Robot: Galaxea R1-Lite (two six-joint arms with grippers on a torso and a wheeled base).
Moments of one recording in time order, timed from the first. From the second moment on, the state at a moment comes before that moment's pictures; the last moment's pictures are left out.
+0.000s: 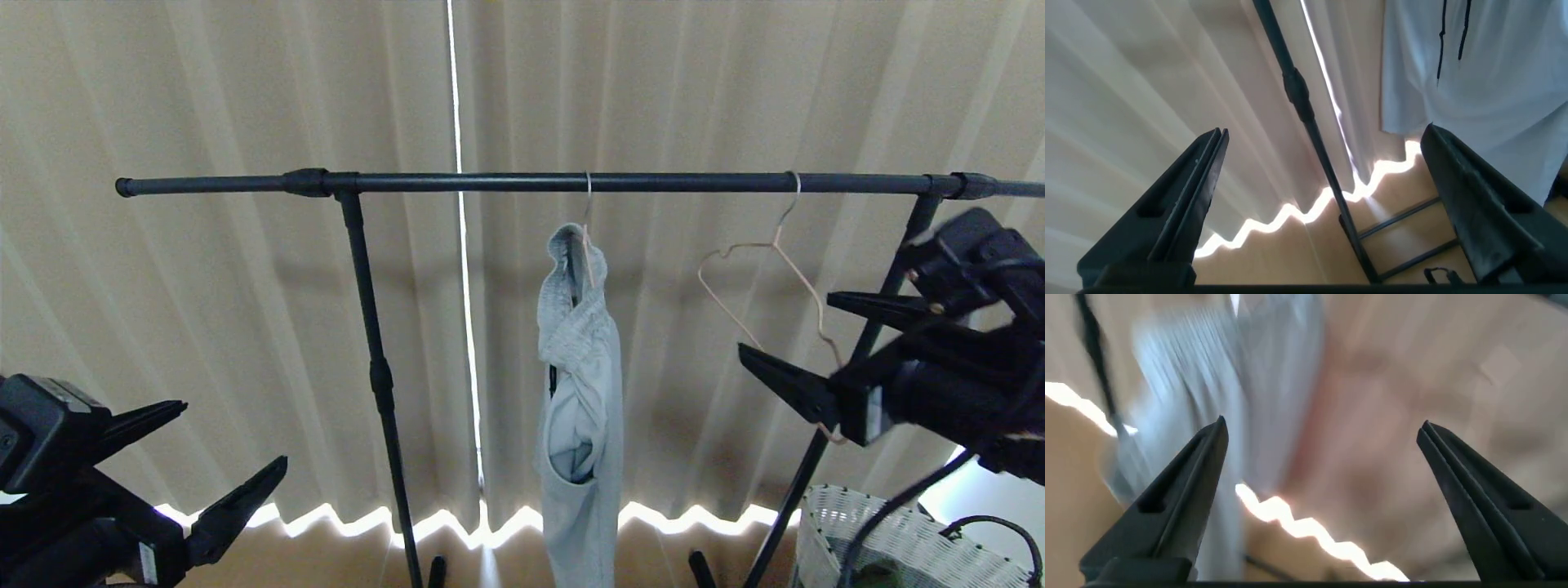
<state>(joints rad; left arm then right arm) -0.33 1.03 -0.23 -0.58 0.07 0.30 0.55 1.26 -0.61 -0.42 -0.23 -0.21</state>
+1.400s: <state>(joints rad) -0.23 1.08 -0.20 -0.58 0.07 0.37 0.34 1.06 -0.24 -0.49 -0.22 -0.17</state>
